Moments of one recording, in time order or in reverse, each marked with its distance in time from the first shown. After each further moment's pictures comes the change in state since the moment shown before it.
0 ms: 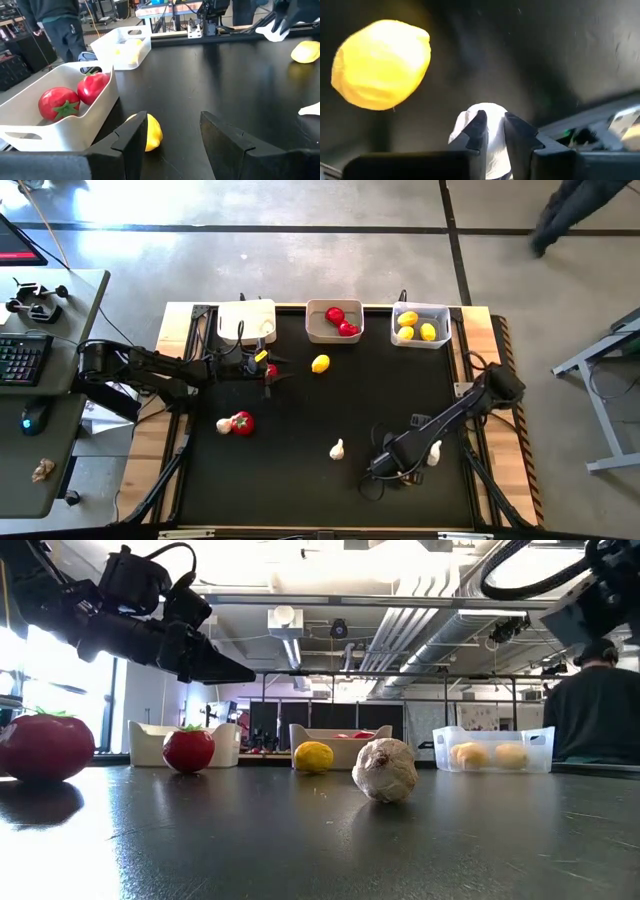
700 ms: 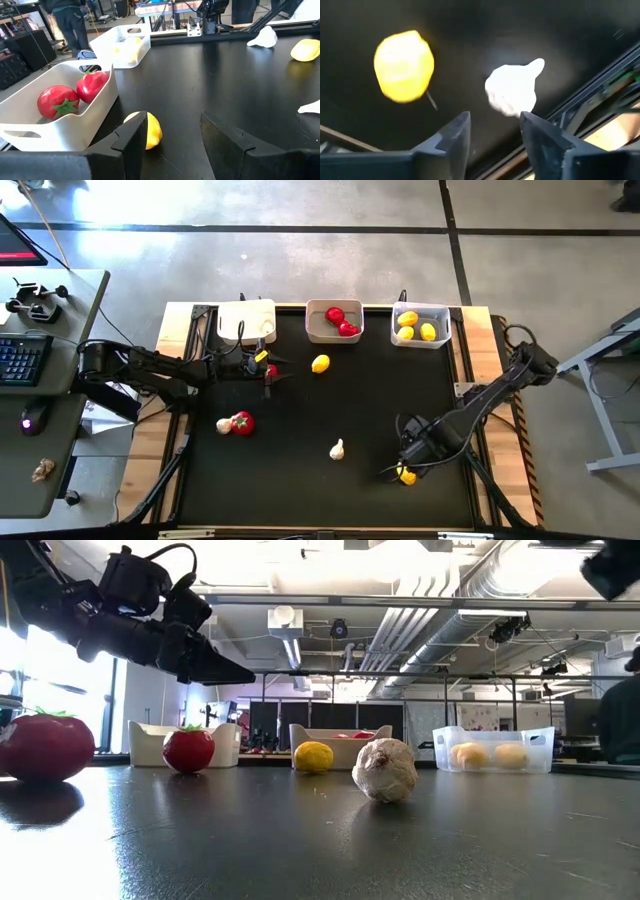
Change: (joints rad) left arm 0.000 0.000 0.000 -0.007 0.001 0.000; right arm 0.063 -0.339 -0.172 0.134 -0.037 0.628
